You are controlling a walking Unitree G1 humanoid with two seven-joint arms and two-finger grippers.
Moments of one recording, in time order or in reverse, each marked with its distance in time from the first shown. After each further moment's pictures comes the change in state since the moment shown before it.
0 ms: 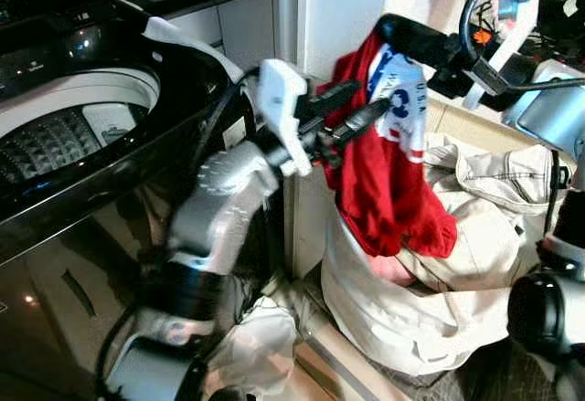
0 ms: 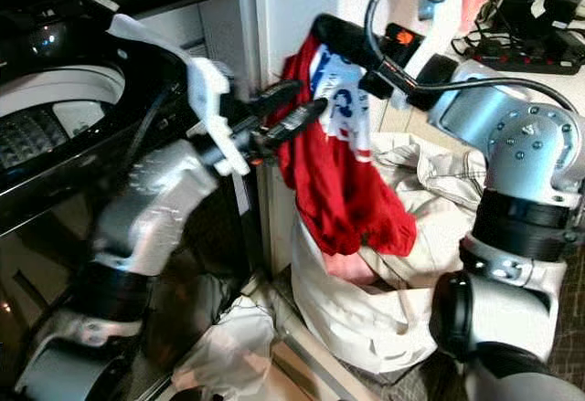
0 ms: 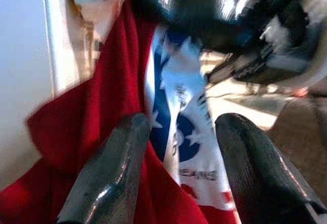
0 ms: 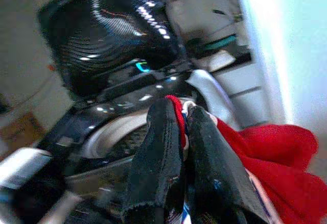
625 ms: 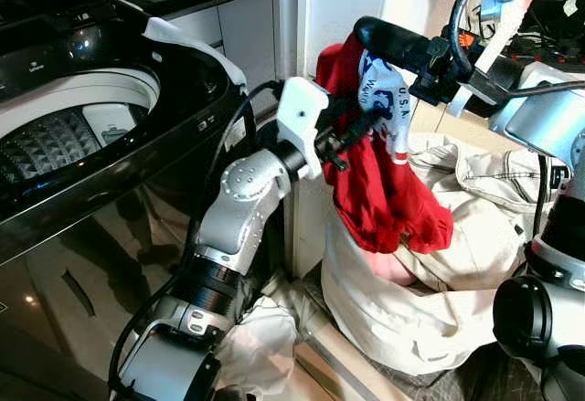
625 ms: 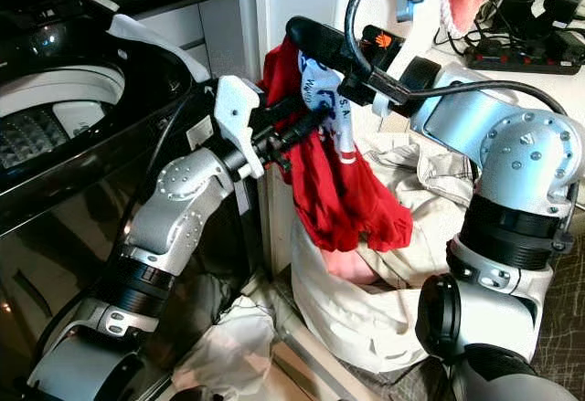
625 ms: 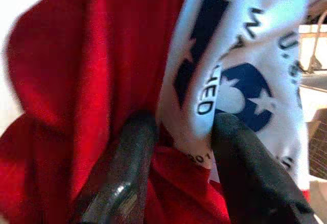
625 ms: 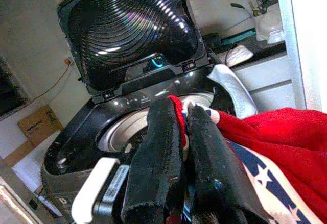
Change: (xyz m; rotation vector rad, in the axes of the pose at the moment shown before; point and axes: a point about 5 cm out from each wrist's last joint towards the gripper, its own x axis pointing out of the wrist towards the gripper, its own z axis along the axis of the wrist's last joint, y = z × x) left arm 0.004 0.012 -0.019 0.086 0.060 0.134; right arm 0.002 0.017 -0.003 -0.004 0.019 0.028
